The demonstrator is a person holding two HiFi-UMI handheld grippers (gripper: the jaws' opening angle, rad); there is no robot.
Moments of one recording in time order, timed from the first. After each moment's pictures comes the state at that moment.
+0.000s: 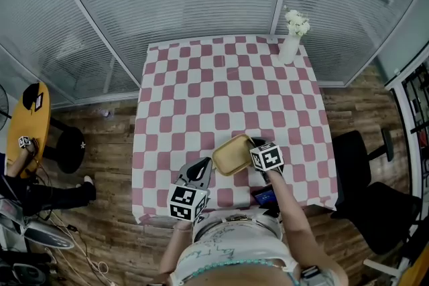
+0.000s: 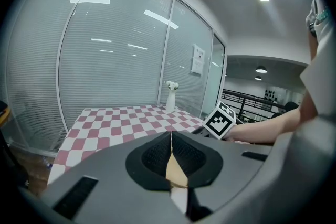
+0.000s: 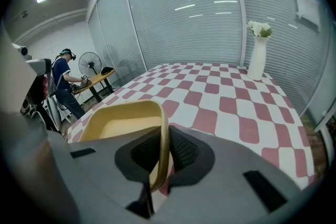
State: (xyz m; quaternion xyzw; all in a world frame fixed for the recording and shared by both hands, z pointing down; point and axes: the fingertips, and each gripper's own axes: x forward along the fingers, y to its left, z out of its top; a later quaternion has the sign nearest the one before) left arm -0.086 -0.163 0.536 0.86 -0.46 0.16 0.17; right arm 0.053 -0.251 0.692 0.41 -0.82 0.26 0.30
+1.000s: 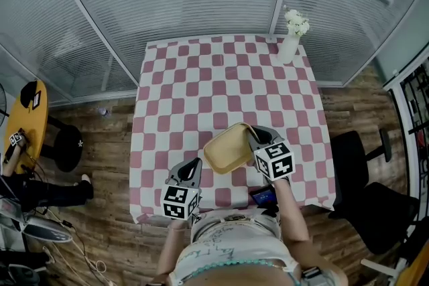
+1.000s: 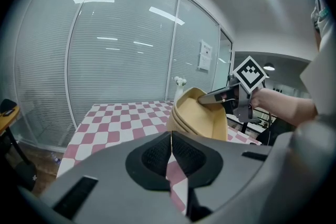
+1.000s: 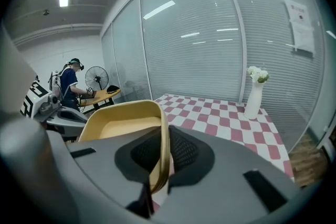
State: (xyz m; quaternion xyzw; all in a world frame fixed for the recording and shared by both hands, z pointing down) left arm -0.116 -0.164 0.552 0.84 -0.49 0.17 0.18; right arm 0.040 -0.255 0.542 0.44 -0.86 0.17 0.21
